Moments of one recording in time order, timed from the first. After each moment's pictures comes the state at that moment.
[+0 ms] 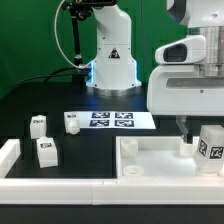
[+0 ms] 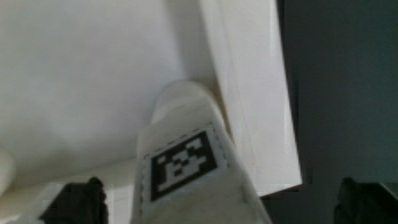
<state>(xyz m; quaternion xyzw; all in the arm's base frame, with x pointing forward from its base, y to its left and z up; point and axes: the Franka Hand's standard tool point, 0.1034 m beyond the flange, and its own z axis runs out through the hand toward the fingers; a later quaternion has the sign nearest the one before) 0.642 0.120 0.074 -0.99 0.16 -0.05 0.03</state>
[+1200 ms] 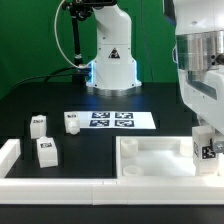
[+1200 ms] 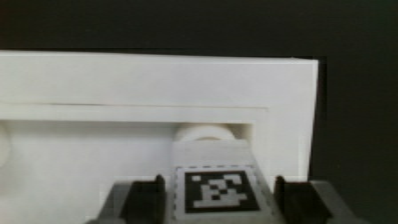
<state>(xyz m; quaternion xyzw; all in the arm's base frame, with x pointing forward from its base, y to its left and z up) 0.640 0.117 0.070 -0.72 0.69 0.01 0.08</state>
